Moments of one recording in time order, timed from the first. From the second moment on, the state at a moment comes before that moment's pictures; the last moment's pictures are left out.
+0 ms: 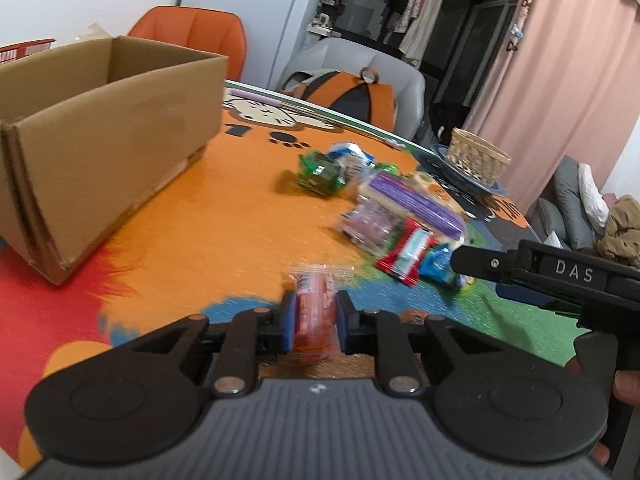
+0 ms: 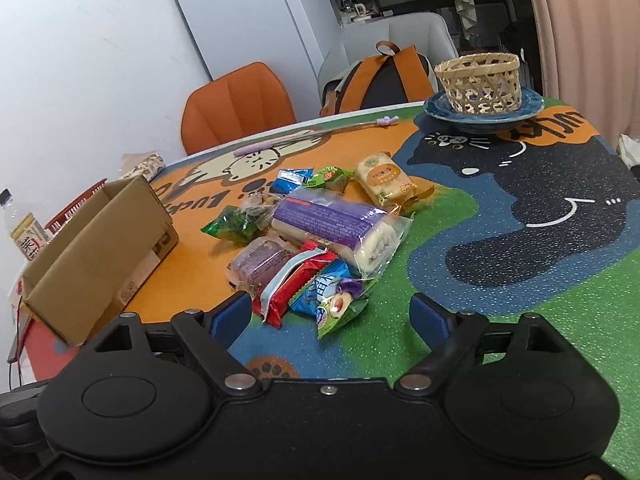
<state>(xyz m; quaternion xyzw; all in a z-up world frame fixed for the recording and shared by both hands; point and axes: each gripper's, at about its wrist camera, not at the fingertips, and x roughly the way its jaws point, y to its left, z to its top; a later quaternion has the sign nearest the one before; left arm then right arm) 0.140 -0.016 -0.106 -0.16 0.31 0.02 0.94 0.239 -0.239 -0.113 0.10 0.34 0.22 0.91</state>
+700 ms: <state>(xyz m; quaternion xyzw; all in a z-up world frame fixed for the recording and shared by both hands) 0.137 -0.015 -0.106 -0.13 0.30 0.03 0.95 0.236 -0.220 -0.120 0.07 0.34 0.22 0.91</state>
